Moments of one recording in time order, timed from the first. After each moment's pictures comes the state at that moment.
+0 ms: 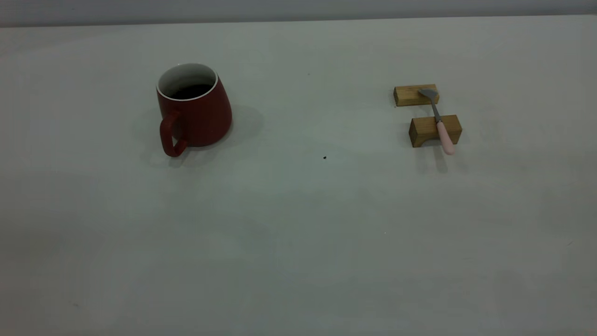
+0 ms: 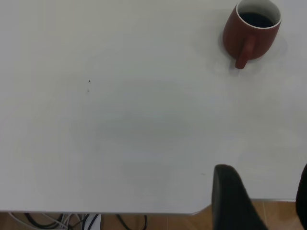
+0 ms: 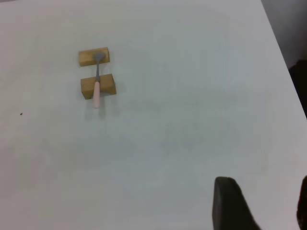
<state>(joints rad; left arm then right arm) 0.02 -0.02 -0.49 -0.01 1.13 -0.03 0.04 0.02 -0.47 -0.07 1.14 0.13</state>
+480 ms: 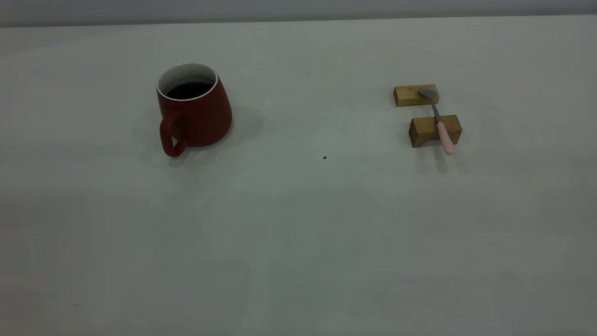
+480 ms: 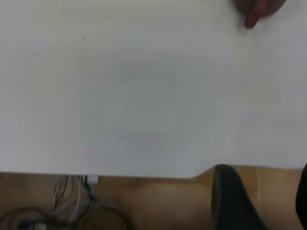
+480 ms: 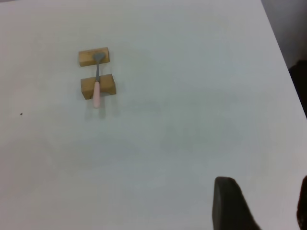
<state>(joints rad) 0.02 0.35 -0.54 -0.01 1.06 -0.06 0.04 0.02 -0.47 -0.07 1.14 0.13</state>
